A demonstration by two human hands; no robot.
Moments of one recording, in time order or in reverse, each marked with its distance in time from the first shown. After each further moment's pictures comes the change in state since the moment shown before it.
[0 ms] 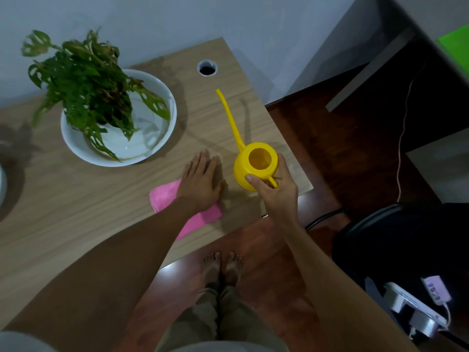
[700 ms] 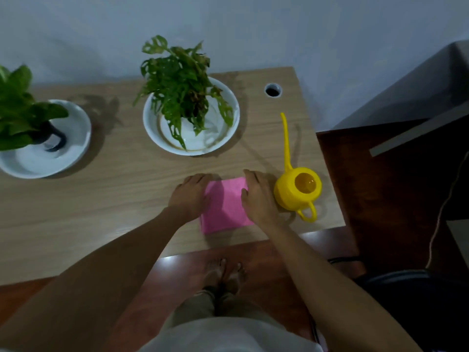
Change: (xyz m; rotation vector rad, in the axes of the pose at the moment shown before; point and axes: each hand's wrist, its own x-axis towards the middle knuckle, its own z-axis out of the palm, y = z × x) left_hand -0.089 -0.078 -0.053 -0.135 -0.013 -0.257; right_hand 0.001 -0.055 0.106 -0.699 -0.556 -0.229
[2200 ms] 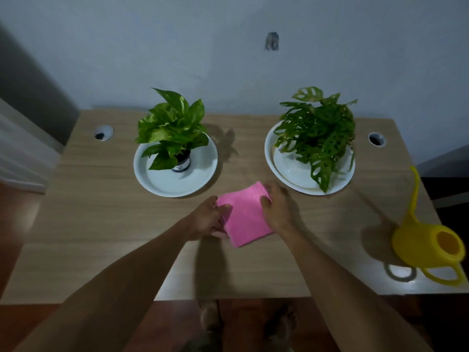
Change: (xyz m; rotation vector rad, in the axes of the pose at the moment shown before) left_hand -0.078 -0.263 -0.110 -1.220 -0.143 -0.373; right_hand 0.064 -0.260 0.139 0.215 0.031 0.042
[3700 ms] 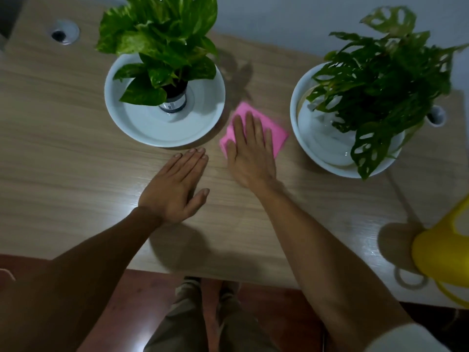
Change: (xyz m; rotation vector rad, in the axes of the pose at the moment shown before) left_hand 0.037 -0.102 -0.055 1.371 0.446 0.685; right_hand 0.078 -0.001 0.102 -0.664 -0.128 -0.411
